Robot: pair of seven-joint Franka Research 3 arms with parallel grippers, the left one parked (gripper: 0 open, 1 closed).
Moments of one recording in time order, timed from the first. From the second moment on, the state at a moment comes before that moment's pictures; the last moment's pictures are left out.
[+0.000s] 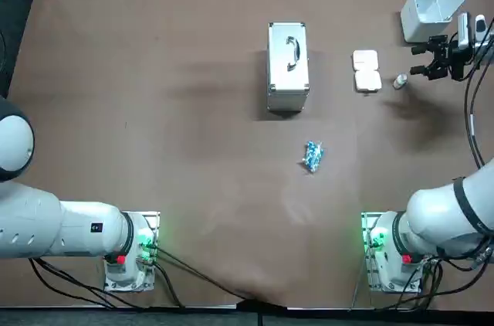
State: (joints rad) arm -0.28 0.37 -0.34 -2.10 1.01 1.76 -2.38
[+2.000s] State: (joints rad) arm -0.40 0.73 -0.34 -1.89 1.20 1.51 -2.64
